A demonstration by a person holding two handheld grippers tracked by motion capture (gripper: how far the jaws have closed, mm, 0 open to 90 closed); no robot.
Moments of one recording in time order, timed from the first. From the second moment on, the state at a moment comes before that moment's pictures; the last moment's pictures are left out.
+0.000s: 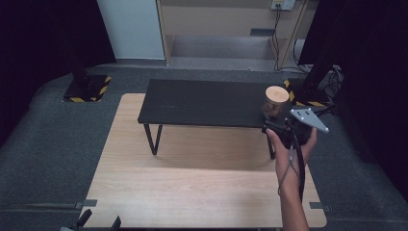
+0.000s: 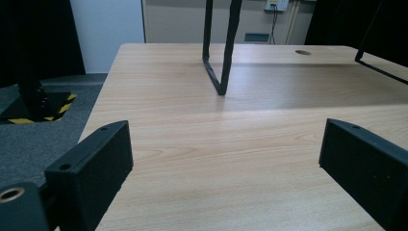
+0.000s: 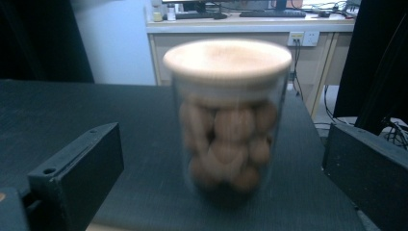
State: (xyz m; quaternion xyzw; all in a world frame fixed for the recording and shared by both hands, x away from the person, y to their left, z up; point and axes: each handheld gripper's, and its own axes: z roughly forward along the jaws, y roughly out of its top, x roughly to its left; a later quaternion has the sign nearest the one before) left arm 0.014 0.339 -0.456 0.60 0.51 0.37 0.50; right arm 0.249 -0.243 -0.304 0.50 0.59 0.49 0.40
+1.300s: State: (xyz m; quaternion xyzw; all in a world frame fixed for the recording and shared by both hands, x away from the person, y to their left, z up) left arm 0.027 0.335 -0.459 0.60 0.50 0.38 0.49; right arm 0.105 -0.273 -0.437 0.53 0.58 0.48 0.39
